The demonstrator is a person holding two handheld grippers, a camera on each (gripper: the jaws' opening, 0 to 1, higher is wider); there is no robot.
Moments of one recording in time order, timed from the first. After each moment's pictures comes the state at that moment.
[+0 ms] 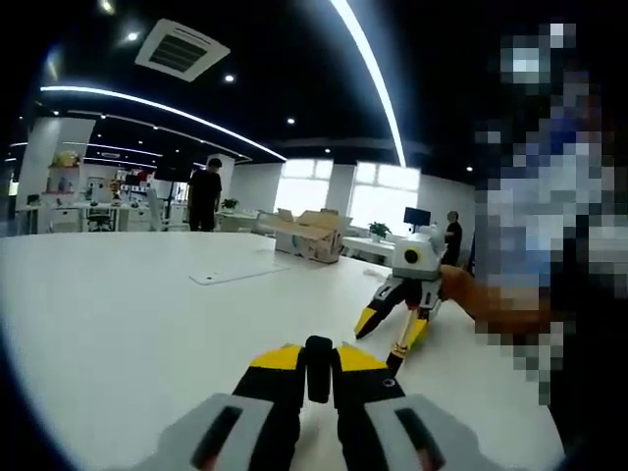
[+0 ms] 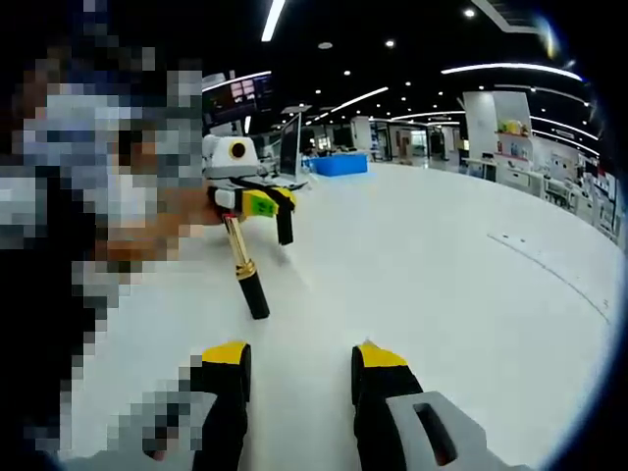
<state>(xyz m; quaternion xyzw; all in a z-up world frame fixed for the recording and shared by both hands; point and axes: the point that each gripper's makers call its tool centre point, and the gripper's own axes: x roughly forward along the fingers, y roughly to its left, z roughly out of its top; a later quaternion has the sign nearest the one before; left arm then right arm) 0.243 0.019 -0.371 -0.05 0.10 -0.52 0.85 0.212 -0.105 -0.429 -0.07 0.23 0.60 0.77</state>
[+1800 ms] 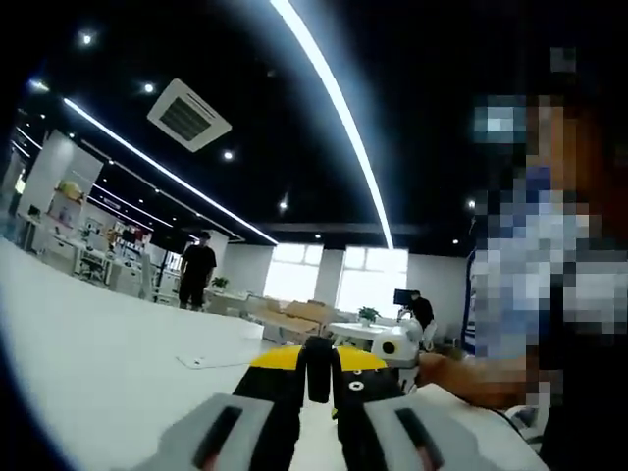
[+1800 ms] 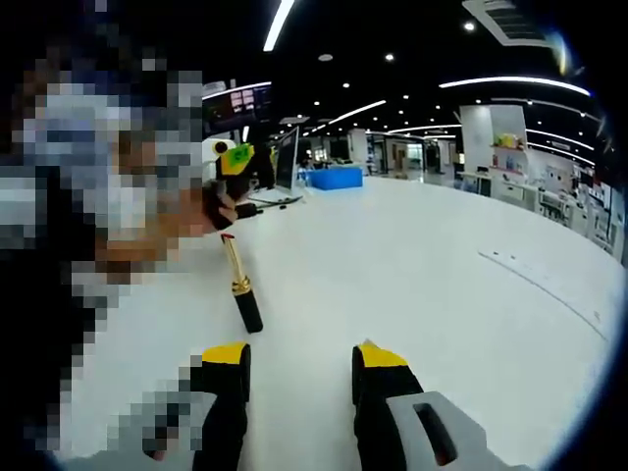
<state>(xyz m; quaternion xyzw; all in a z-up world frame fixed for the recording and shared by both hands) 0.237 0.030 -0.288 -0.16 -0.07 -0.51 0.84 0.210 -0.103 -0.419 -0.07 0.20 0.59 0.78</state>
